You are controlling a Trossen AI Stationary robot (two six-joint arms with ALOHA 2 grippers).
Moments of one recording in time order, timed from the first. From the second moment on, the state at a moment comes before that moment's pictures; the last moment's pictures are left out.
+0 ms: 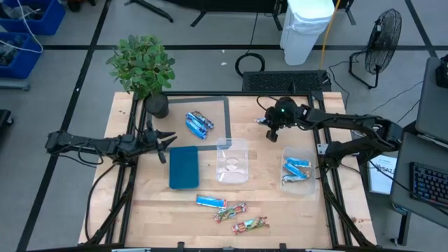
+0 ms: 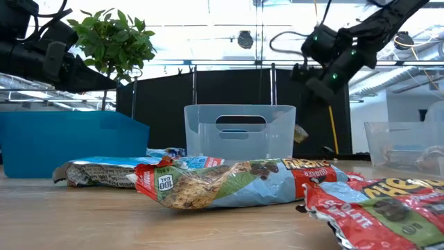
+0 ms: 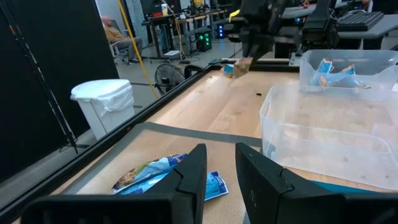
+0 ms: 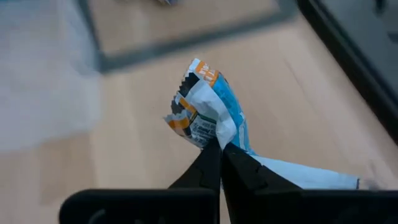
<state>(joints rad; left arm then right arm) -0.10 0.23 0.04 0.06 -0.52 0.02 -0.53 1.26 0.62 -0.11 -0.13 -0.18</state>
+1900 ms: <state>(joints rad) -0.10 0.23 0.04 0.06 -0.52 0.02 -0.46 0.44 0.19 0.29 -0.10 -0.07</state>
